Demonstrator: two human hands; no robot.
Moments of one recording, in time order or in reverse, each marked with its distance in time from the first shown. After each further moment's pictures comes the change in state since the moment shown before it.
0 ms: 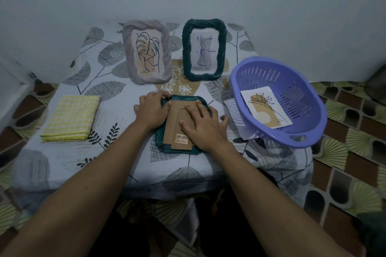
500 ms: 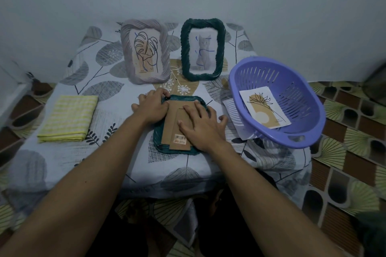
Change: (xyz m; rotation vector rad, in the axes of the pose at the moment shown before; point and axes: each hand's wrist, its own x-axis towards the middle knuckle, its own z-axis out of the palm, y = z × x) left_hand 0.006 0.009 -0.010 0.025 -0.151 -0.048; right_hand 0.000 -0.001 0.000 0.033 -0.014 0.004
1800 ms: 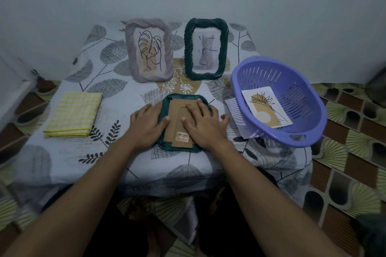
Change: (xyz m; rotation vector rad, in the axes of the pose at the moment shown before) left_hand -0.062 -0.036 0.009 0.075 0.000 0.233; right_hand -0.002 -0.002 -0.003 0.016 -0.024 -0.008
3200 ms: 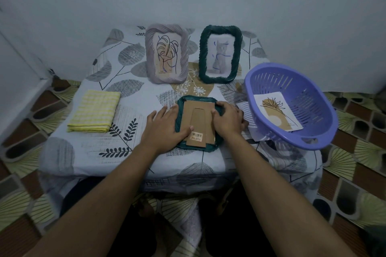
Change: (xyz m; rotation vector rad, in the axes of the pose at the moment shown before) left_hand -0.015 0.007 0.009 0.139 0.084 0.032; right_hand 0.014 -0.001 -0.012 0.402 0.244 0.388
